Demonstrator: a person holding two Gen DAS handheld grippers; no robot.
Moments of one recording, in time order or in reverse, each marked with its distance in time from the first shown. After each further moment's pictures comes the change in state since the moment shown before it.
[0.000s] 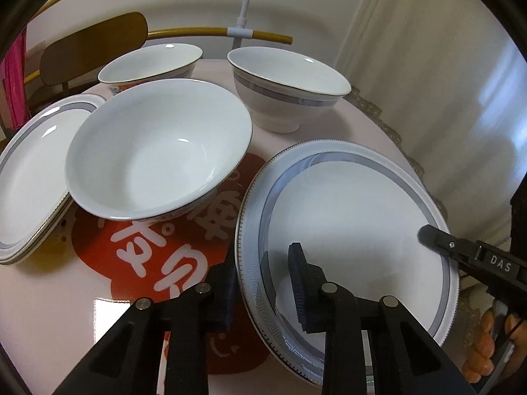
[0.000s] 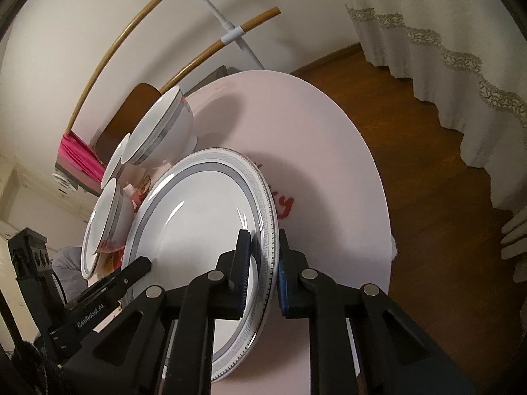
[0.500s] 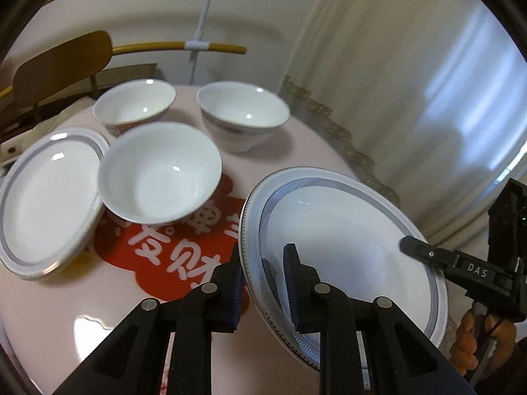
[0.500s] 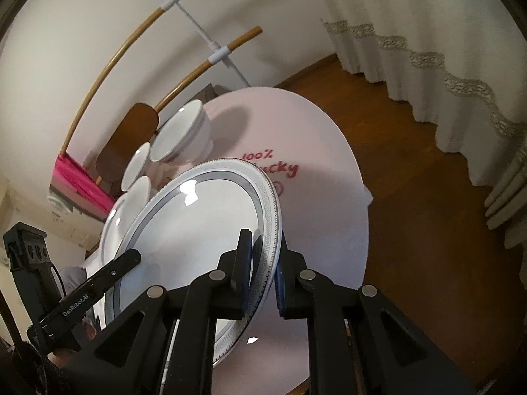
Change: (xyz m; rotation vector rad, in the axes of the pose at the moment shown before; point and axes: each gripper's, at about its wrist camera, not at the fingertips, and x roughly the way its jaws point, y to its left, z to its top) left arm -0.078 0.026 0.008 0.106 -0.010 -0.203; right arm -0.079 0.039 -0.045 0.089 -0.083 -0.062
